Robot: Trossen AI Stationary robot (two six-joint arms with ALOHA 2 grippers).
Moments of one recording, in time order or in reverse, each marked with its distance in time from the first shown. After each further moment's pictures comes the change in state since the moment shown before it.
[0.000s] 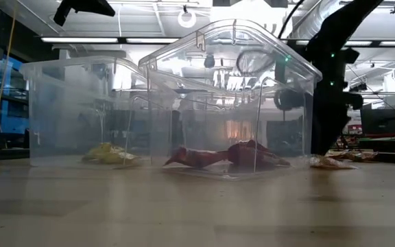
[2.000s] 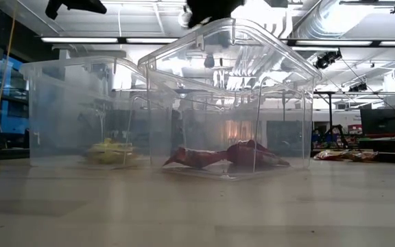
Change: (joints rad) left arm 0.001 -0.055 0.000 -0.005 -0.119 0.184; right arm 0.226 0.400 1.144 -0.342 -0.118 0.342
